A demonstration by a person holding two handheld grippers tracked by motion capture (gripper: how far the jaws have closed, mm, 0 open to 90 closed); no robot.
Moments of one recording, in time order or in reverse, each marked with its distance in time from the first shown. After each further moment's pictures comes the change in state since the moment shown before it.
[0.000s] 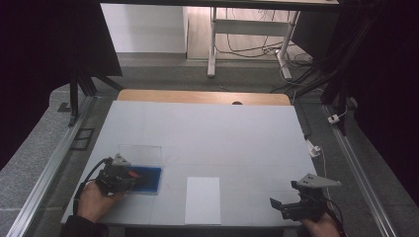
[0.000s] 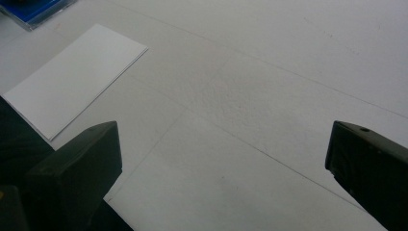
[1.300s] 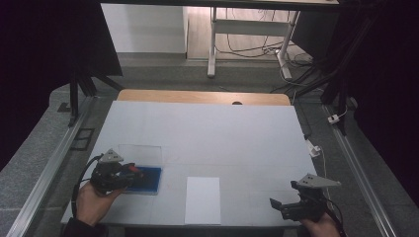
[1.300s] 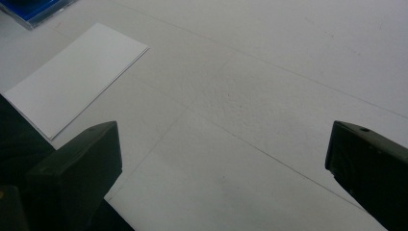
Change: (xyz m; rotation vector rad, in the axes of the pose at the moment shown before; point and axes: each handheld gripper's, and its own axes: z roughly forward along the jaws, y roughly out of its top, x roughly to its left) left arm -0.010 0.008 -0.033 -0.188 -0.079 -0.057; right arm 0.000 0.000 0.000 0.002 0.003 -0.006
